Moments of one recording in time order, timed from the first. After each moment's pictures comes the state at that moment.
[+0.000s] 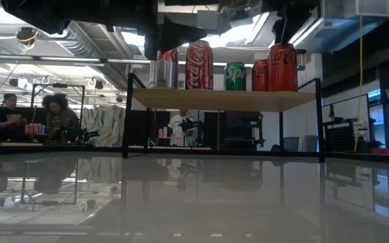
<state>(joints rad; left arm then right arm) -0.29 1.64 0.70 0.96 -0.51 -0.20 -0.50 1.46 1.71 -1.39 -0.04 -0.42</state>
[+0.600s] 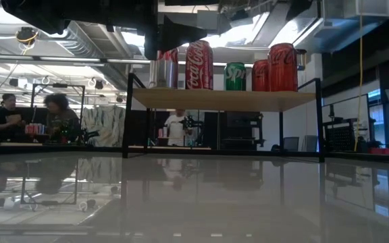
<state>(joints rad) -0.29 1.64 0.70 0.96 -0.51 -0.20 -0.49 1.40 1.95 -1.57 -0.20 -0.29</state>
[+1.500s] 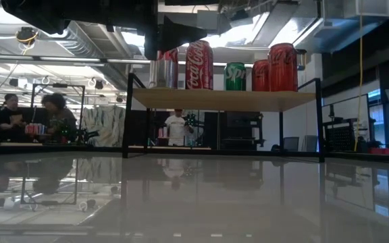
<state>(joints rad) -0.29 1.64 0.70 0.96 -0.51 -0.21 0.66 1.32 1.50 -1.57 0.05 0.81</state>
